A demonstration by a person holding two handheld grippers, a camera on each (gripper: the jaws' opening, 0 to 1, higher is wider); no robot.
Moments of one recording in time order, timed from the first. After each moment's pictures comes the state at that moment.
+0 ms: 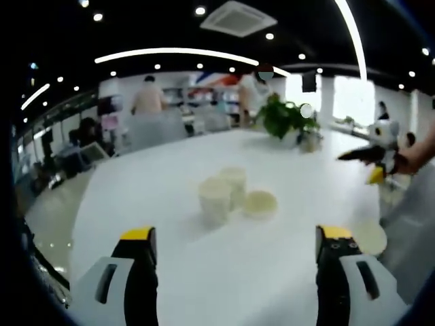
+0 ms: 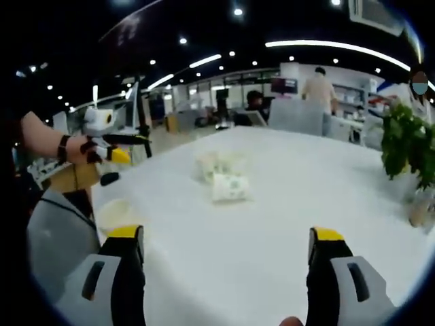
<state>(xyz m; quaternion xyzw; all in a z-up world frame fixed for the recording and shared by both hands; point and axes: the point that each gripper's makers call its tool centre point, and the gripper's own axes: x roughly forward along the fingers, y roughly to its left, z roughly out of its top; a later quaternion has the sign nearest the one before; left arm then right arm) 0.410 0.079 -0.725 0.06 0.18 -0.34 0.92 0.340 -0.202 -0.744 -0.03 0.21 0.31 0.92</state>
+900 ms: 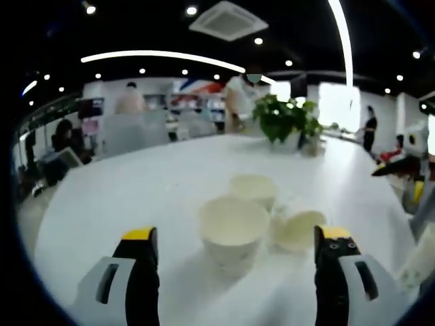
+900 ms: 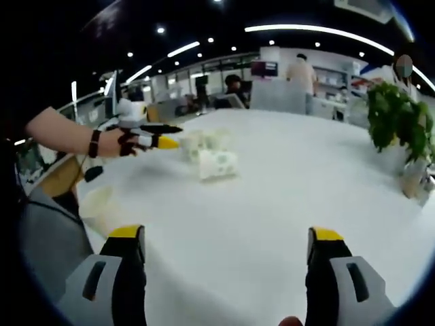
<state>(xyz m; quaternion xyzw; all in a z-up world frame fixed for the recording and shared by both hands) 0.530 0.014 -0.773 0.05 0.15 -0.40 0.90 0.332 -0.215 -0.779 -0.02 0.26 0.25 0.93</state>
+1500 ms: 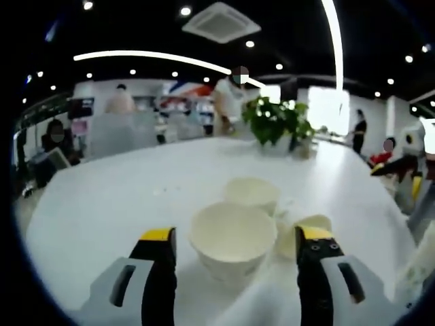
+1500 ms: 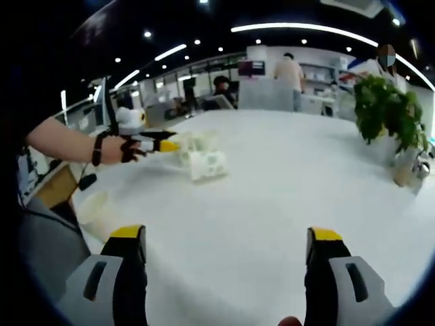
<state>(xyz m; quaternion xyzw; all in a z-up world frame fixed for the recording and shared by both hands) 0.547 0.003 -0.779 0.03 0.14 -0.44 0.89 0.332 -0.224 -0.775 -0.01 0.27 0.22 0.94</state>
